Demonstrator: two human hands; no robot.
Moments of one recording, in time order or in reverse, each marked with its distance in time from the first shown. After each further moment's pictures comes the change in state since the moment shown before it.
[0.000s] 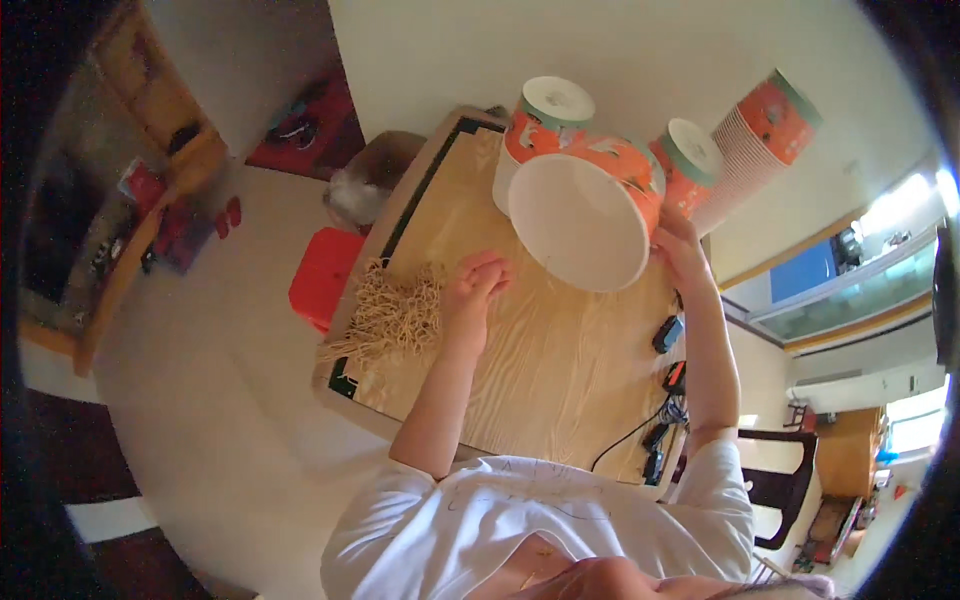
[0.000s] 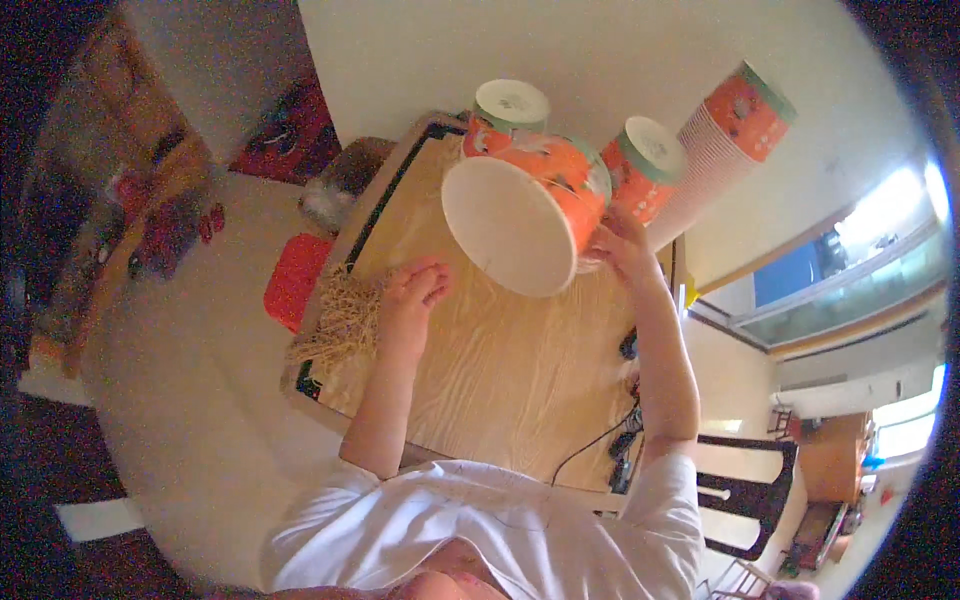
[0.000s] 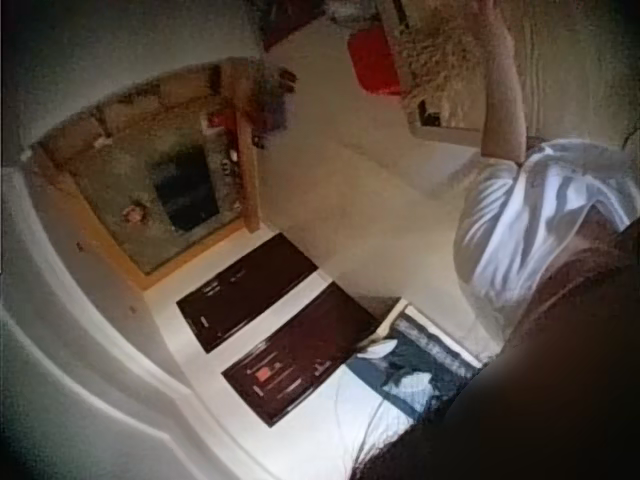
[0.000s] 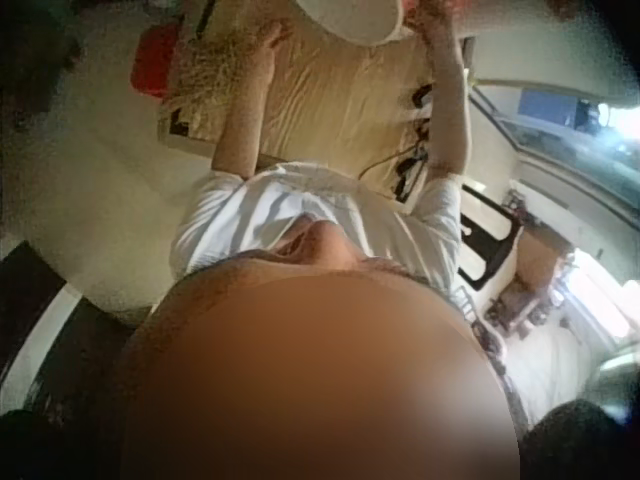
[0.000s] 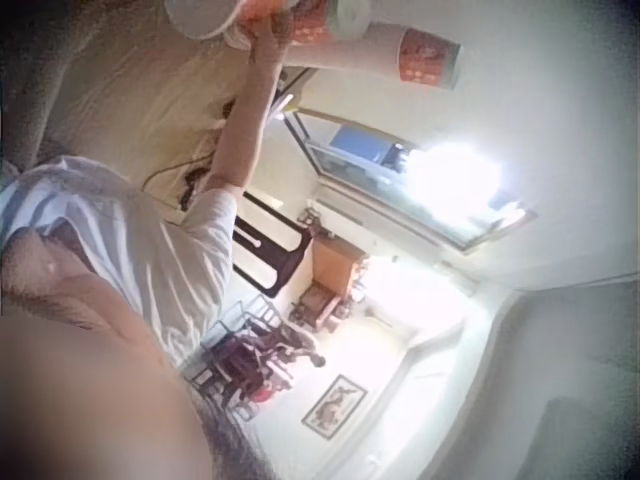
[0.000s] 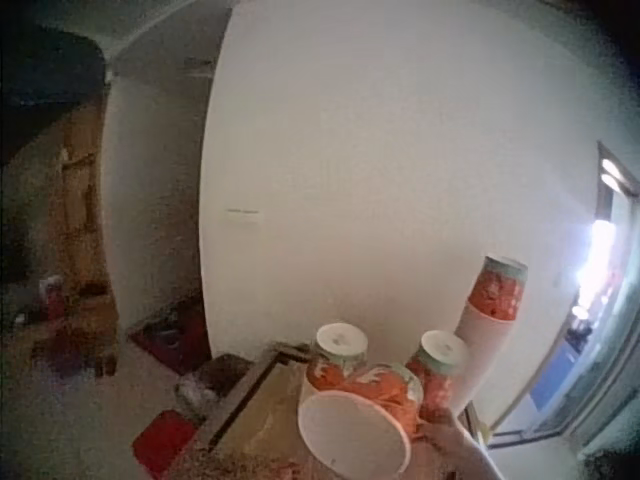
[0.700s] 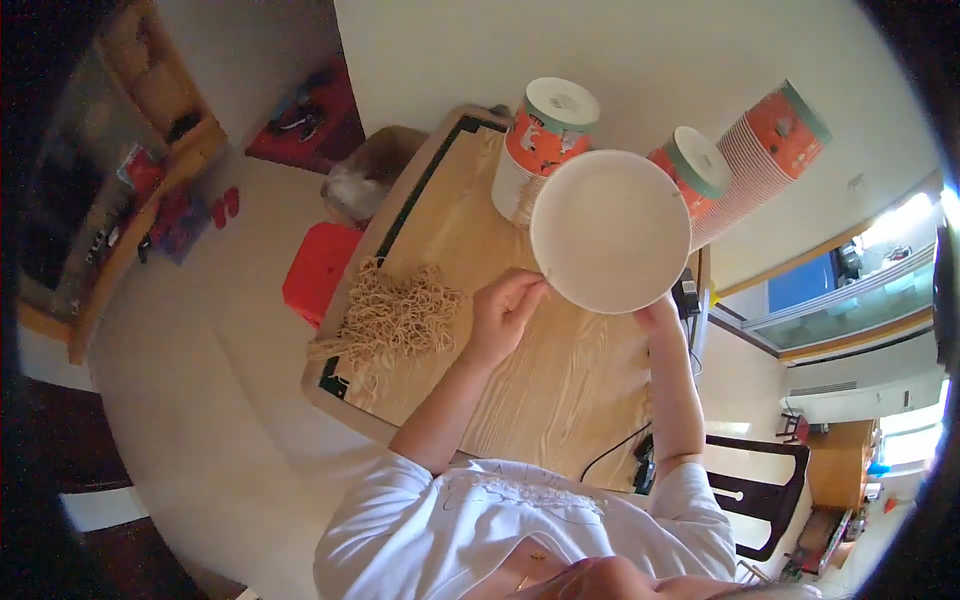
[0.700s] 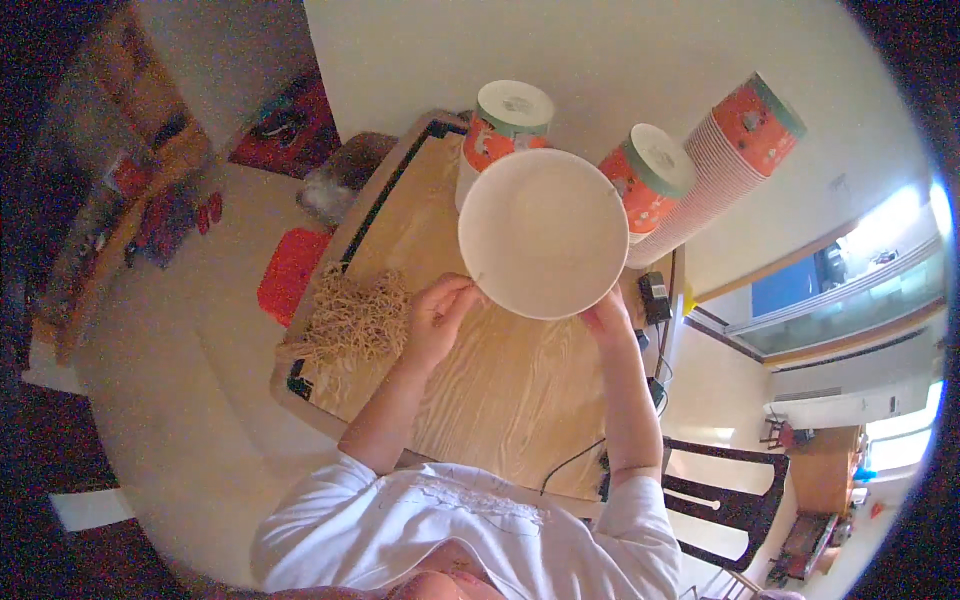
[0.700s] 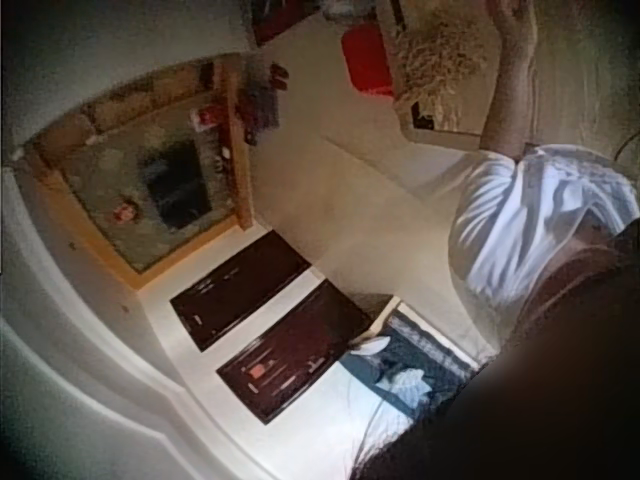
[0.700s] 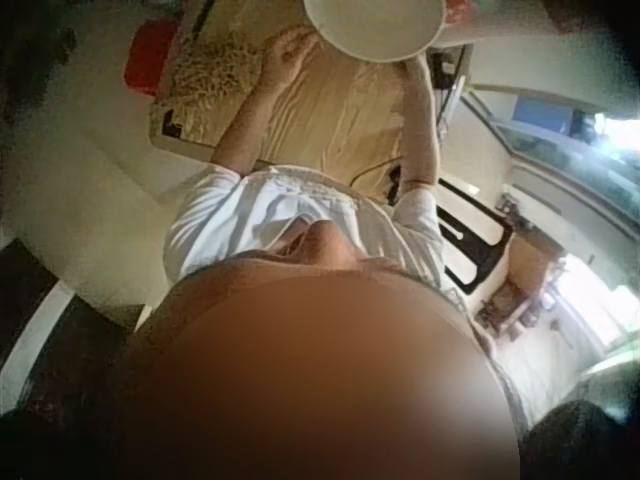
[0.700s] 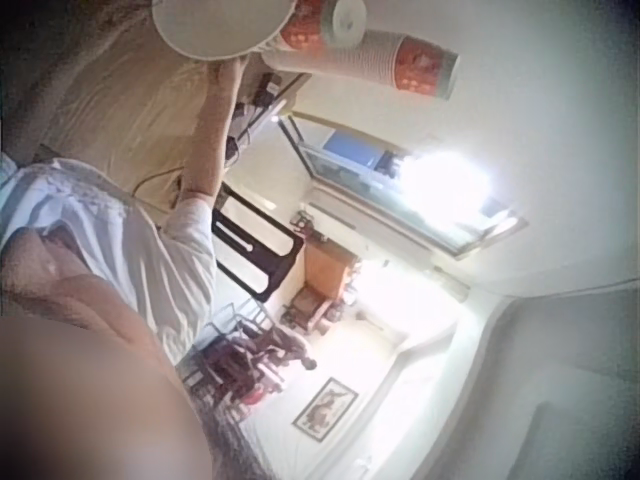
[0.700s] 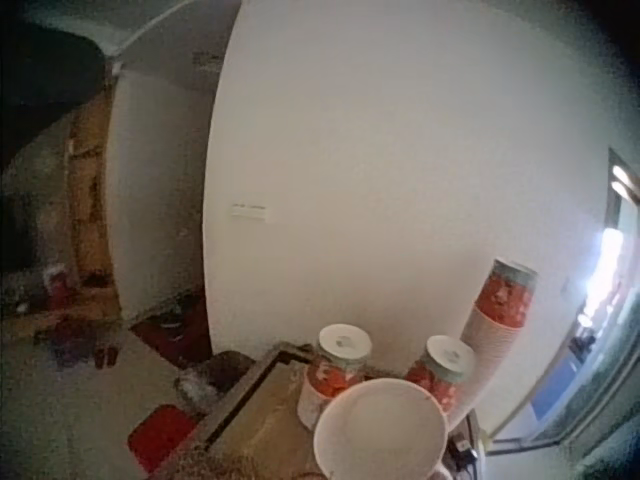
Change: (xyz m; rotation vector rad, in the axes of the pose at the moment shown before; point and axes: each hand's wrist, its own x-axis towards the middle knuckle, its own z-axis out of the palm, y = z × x) left_hand 0.003 -0.015 0.035 0.348 -0.223 0.170; right_hand -0.028 0.090 -0.014 0.362 0.098 0.140
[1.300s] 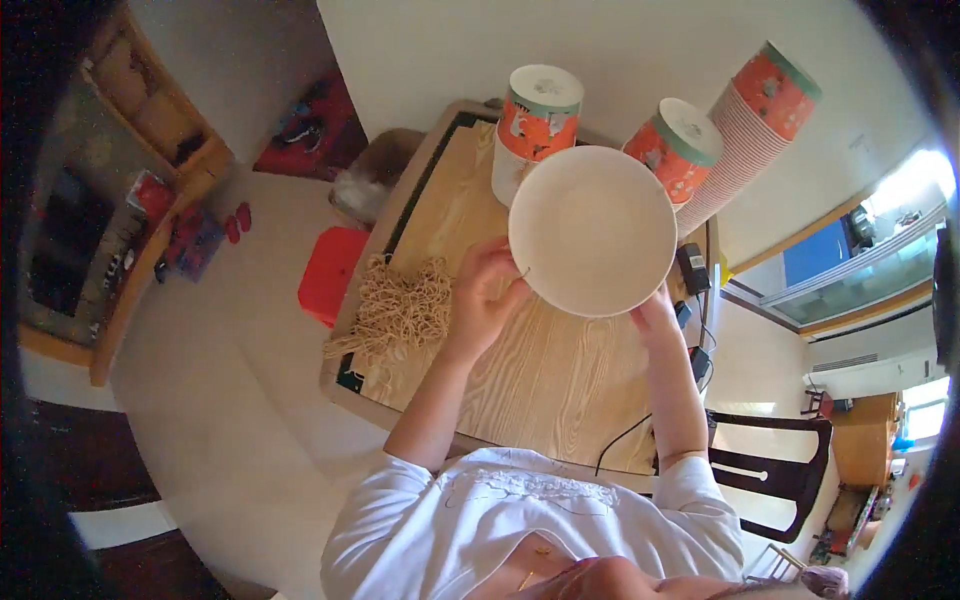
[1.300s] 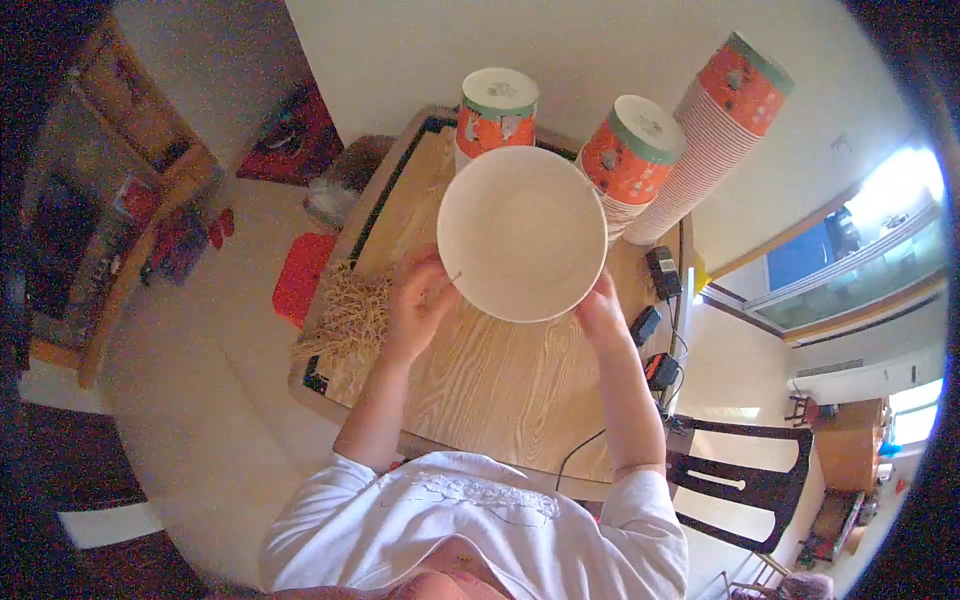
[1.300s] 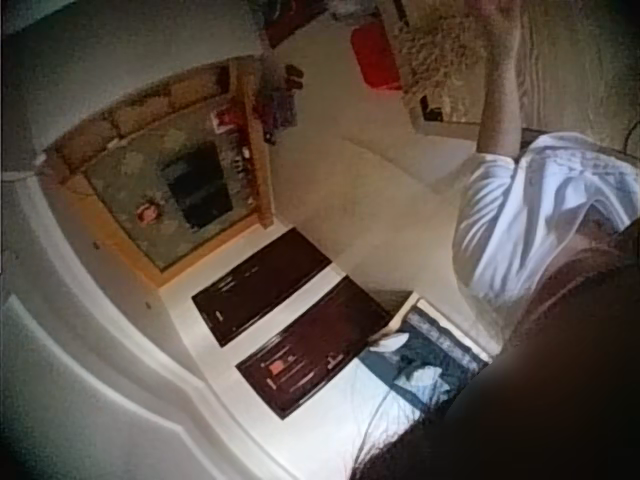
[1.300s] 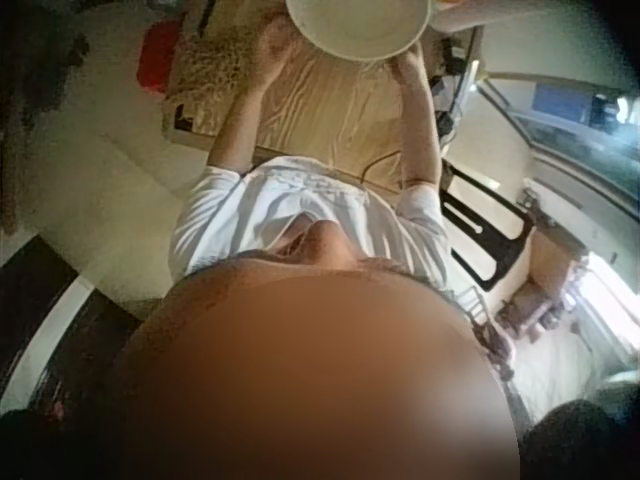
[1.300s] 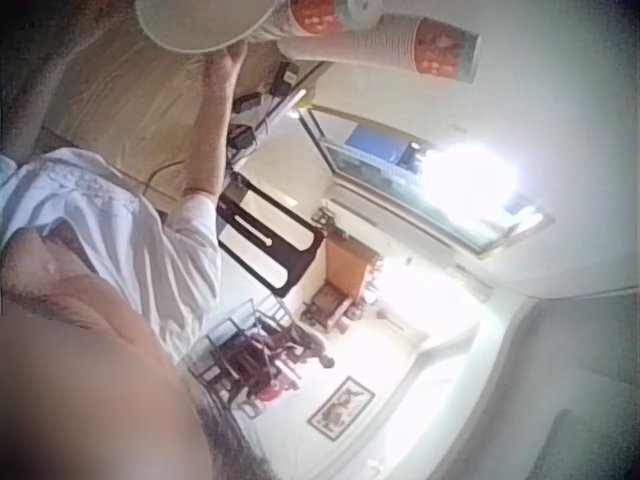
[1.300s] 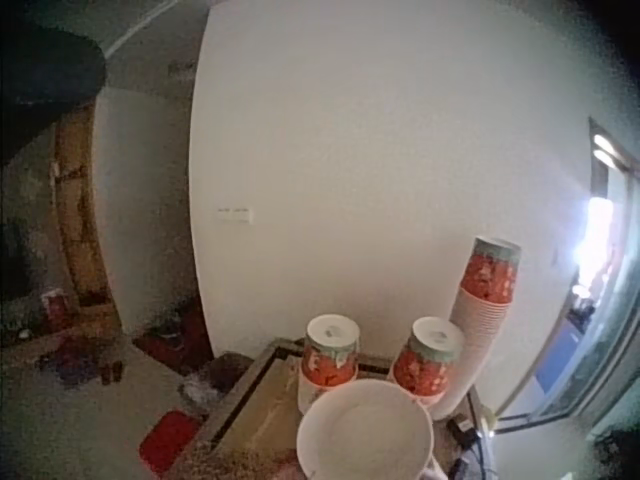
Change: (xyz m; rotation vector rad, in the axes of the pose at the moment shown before) left_hand -0.013 0.024 -0.010 0.666 0.052 0.397; right_hand -0.046 -0.001 0.039 0.013 0.074 0.019
